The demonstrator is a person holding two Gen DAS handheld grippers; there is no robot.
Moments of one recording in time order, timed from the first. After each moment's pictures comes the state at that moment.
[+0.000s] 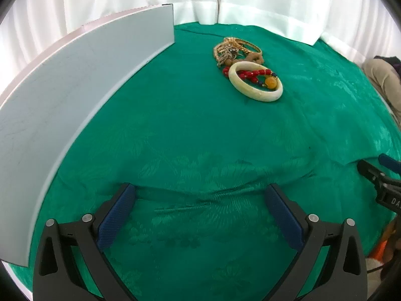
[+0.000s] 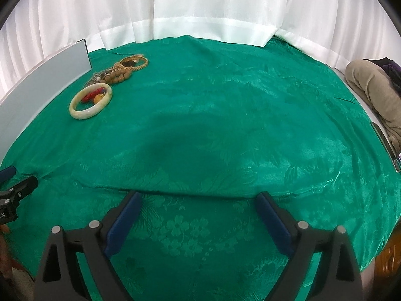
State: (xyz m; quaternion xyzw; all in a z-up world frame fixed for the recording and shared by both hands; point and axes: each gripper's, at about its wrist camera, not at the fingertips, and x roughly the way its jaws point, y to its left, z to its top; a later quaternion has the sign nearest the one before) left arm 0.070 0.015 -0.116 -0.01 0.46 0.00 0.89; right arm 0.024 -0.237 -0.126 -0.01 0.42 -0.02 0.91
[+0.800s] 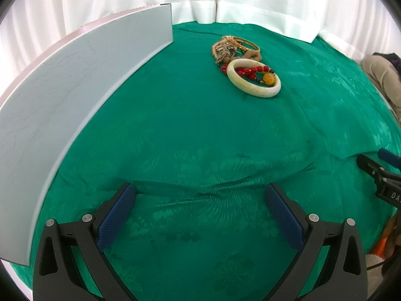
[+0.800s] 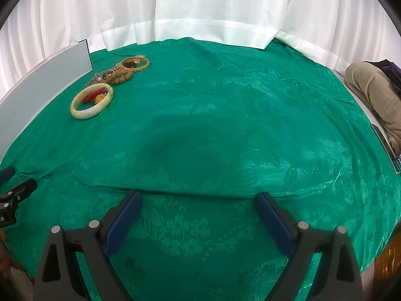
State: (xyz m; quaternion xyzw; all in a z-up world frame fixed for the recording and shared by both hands) left arm 0.067 0.014 -0.117 0.00 0.46 0.00 0.89; right arm 0.022 -0.237 -0.127 -0.01 0.41 -0.02 0.91
